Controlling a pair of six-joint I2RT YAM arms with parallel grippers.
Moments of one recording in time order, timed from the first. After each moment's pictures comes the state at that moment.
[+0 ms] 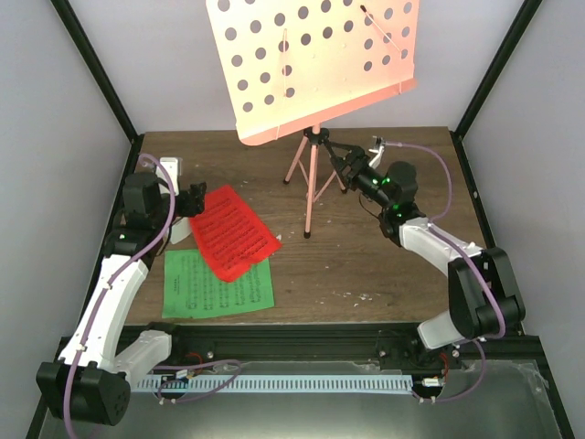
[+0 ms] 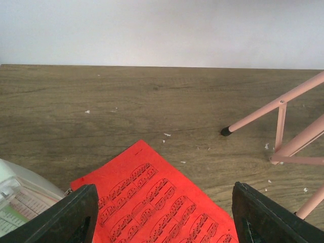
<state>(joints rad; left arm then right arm) -0.12 0.98 0.93 -0.40 0.12 -0.11 0.31 1.46 0.81 0.76 -0.48 1.19</state>
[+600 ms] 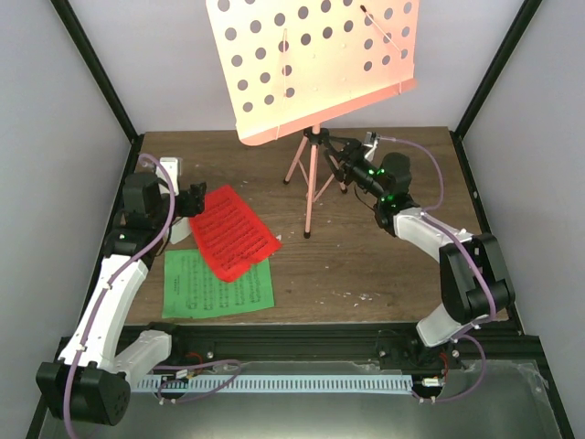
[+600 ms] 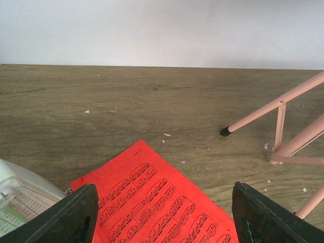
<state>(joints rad) -0.12 0.98 0.93 -0.40 0.12 -0.12 0.31 1.57 0.92 0.76 -0.51 1.41</state>
